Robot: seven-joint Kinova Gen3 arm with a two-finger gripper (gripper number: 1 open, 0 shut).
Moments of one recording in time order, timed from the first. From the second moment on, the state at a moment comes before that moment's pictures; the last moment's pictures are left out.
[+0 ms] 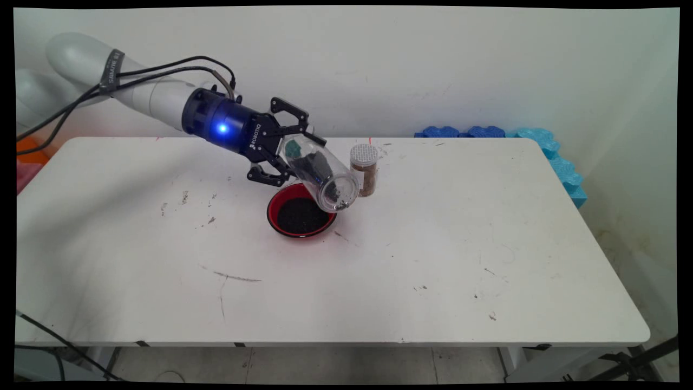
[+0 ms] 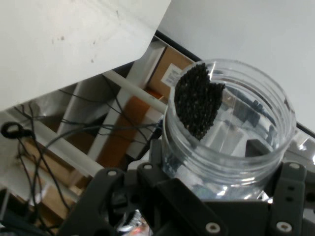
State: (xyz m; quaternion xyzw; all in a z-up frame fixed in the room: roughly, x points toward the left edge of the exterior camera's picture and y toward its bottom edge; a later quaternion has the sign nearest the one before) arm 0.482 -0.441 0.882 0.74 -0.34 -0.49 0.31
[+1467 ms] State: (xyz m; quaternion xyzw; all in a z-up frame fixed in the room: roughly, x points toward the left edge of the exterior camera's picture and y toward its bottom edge) arm 0.478 -0.457 0.894 0.62 -0.55 -0.36 0.42
